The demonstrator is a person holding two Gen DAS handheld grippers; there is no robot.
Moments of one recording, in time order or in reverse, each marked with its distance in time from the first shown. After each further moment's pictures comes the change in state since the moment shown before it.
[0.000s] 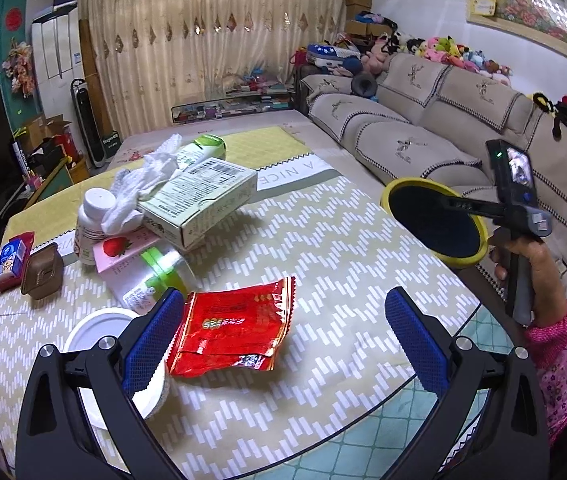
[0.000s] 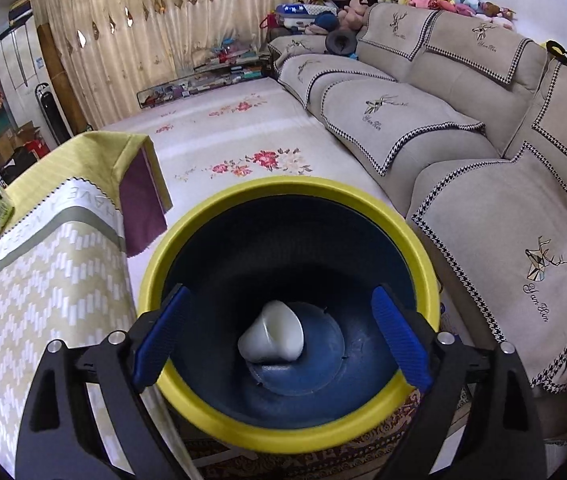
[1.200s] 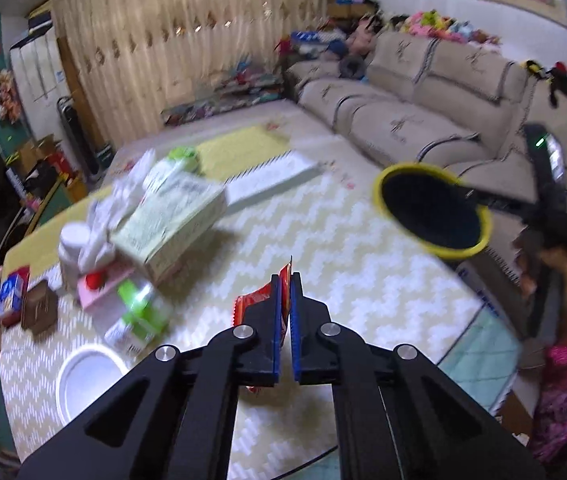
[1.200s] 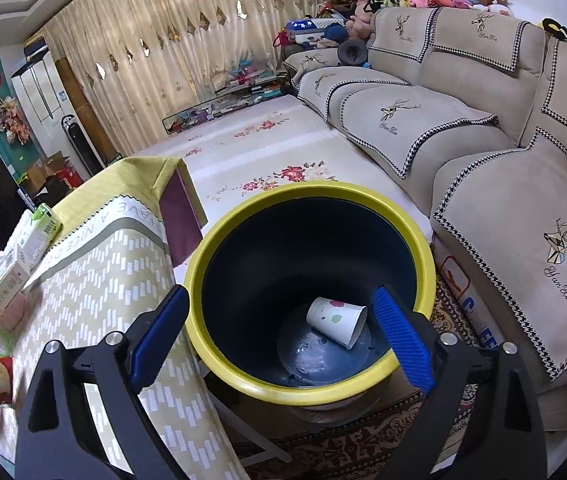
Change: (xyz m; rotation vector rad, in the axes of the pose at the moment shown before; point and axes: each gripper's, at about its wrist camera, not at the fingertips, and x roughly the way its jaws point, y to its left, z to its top) left arm 0.017 -0.034 0.029 0.106 0.024 0.002; right arm -0.038 -0.020 -0.015 0.071 -0.057 0.137
